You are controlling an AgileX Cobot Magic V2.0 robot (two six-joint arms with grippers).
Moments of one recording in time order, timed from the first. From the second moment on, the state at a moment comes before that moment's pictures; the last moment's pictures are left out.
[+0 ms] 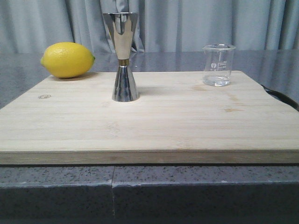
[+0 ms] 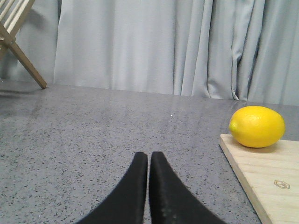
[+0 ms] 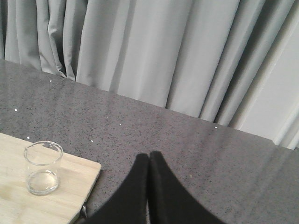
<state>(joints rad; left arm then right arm) -0.01 -0.01 0.00 0.11 0.01 -0.20 0.74 0.53 -0.59 1.86 -0.74 -2.17</state>
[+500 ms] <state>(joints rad) -0.01 -0.01 0.00 0.11 0.01 -0.20 0.64 0.53 -0.59 1.86 -0.65 -2.11</state>
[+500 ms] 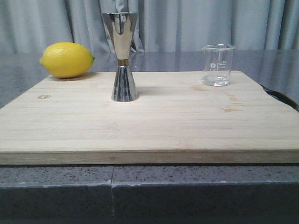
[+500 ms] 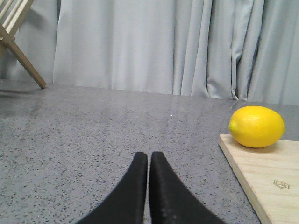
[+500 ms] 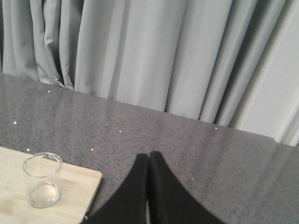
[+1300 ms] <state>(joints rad) -0.01 -0.01 0.00 0.11 0.01 -0.20 0.33 0.57 -0.59 1.86 -0.26 -1.99</state>
